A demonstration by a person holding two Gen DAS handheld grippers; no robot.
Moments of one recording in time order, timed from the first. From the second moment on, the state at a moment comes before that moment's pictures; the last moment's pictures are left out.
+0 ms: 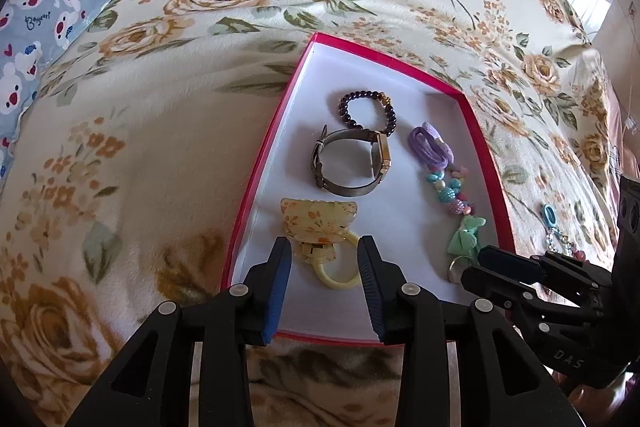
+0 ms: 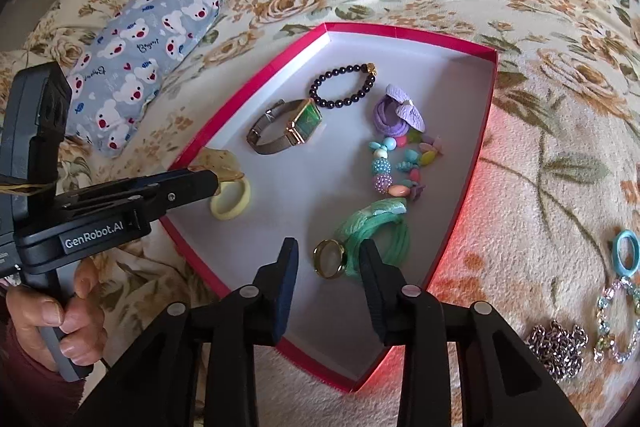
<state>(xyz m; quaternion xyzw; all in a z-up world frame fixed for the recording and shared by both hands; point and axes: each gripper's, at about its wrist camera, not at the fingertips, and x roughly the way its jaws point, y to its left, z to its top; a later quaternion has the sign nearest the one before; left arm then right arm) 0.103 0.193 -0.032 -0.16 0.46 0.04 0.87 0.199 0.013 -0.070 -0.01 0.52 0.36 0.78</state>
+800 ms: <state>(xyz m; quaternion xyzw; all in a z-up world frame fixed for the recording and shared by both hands) 0.063 0.165 0.004 -0.16 0.44 0.00 0.89 0.179 -0.078 -0.022 0.08 0.47 0.33 0.81</state>
